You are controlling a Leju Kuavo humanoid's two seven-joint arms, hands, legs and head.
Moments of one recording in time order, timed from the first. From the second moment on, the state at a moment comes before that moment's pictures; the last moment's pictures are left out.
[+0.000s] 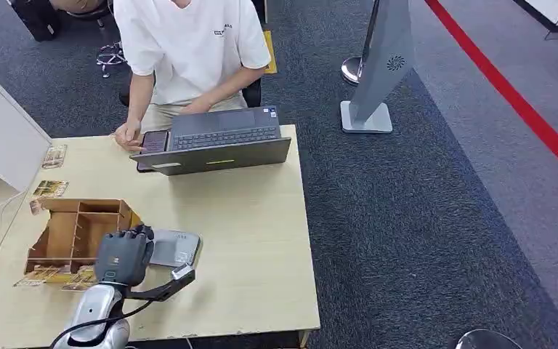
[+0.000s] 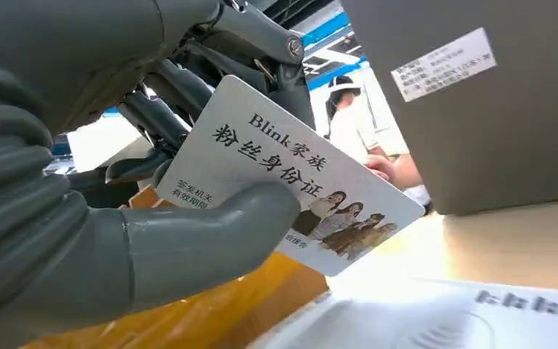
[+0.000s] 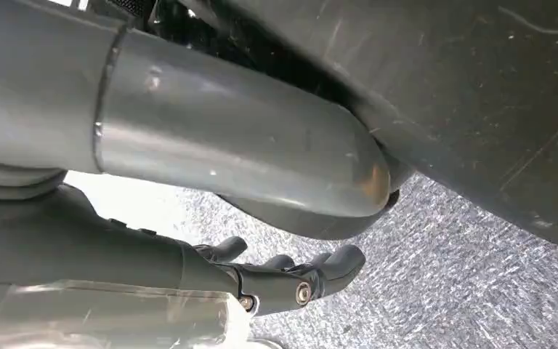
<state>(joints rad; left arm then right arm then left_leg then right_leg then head) -0.16 0.08 -0.18 -1.11 -1.42 0.48 -0.05 -0.05 0.26 -0.36 -0.19 1.31 -0.04 0.14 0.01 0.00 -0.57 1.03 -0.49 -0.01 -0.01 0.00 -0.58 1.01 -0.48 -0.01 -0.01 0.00</state>
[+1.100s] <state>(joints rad) -0.27 0.15 -0.19 -1.47 -1.49 0.55 -0.01 -0.05 0.26 -0.37 -0.19 1.36 -0.02 0.14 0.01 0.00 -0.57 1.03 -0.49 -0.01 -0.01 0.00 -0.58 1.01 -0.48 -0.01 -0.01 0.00</state>
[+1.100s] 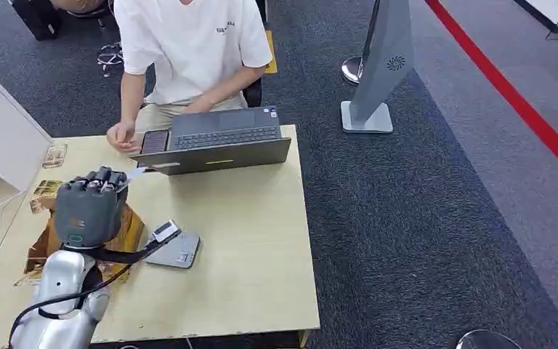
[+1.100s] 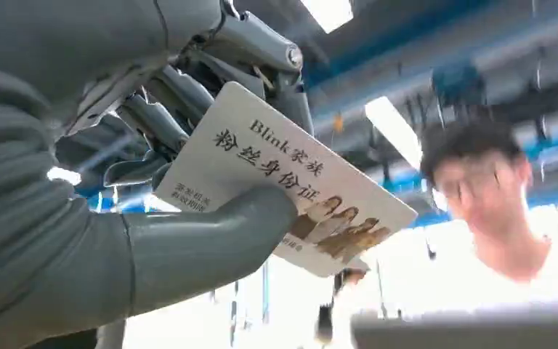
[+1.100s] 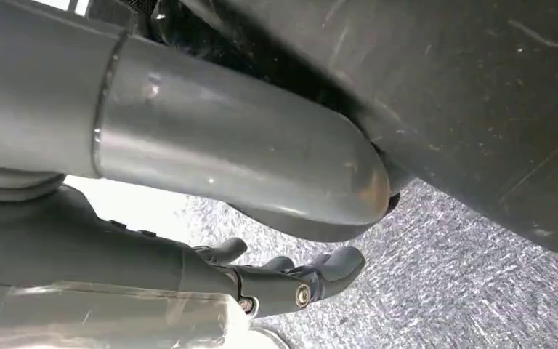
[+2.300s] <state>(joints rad) -0.72 0.24 -0.18 -1.03 -1.51 0.52 0.01 -0.06 0.26 -0.36 -0.19 1.40 0.01 0.14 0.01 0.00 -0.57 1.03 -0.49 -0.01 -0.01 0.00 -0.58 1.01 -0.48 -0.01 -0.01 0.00</state>
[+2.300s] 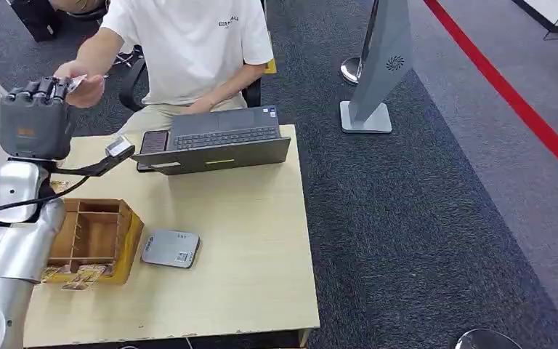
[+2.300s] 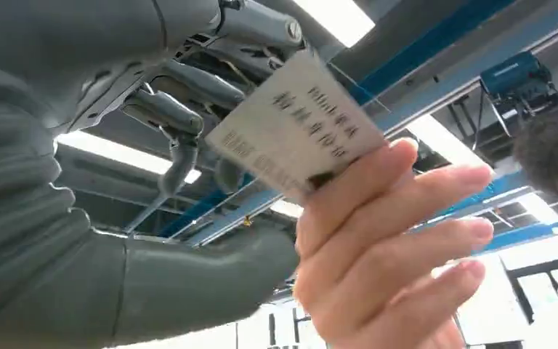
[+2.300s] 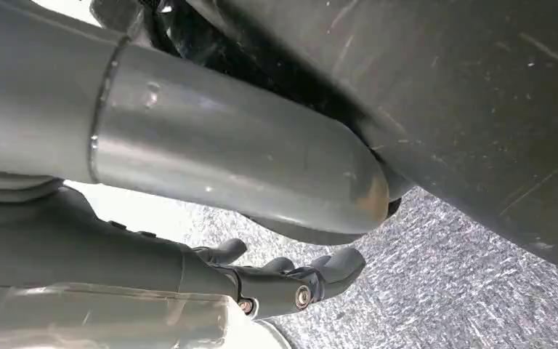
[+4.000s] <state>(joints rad) 0.17 0.22 -0.43 -1.62 -1.46 0.69 0.02 -0.06 0.28 -0.47 -0.18 1.35 -0.07 0.19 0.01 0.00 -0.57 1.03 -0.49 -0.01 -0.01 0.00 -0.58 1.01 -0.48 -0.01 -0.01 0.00</state>
